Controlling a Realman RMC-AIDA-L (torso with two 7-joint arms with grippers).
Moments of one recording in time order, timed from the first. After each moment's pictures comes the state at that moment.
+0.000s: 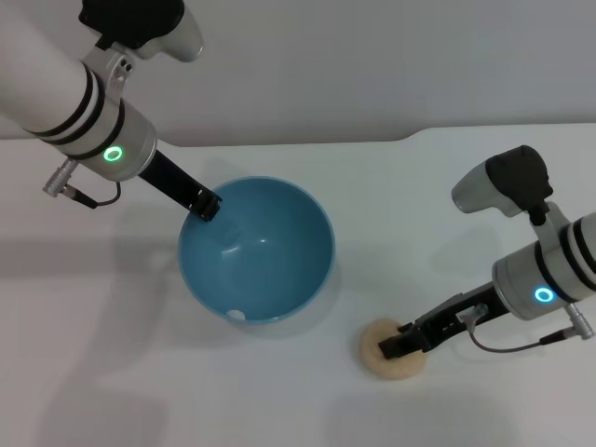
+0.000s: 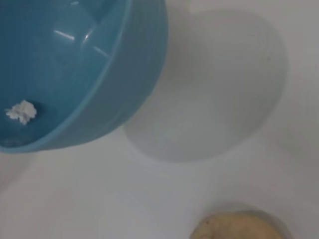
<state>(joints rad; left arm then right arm) -0.83 -2.06 -1.86 -1.05 2.65 -1.36 0.55 0.74 2.07 -1.20 -0.54 -2.29 -1.20 2.21</state>
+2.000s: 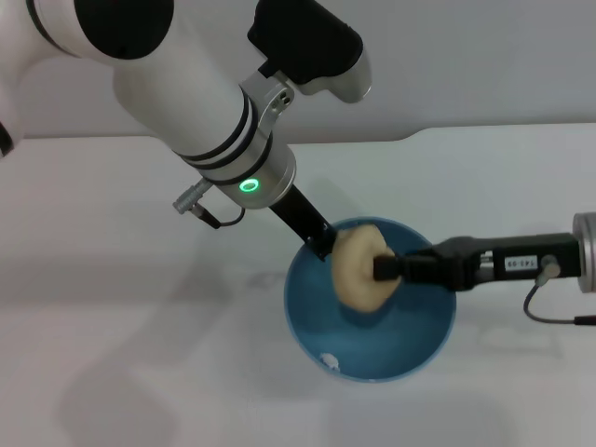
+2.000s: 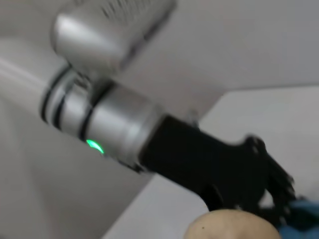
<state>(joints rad) -0.91 -2.07 -1.45 -1.11 2.46 -1.28 0.42 0.58 2.06 -0.84 -0.68 -1.95 -1.65 1.96</state>
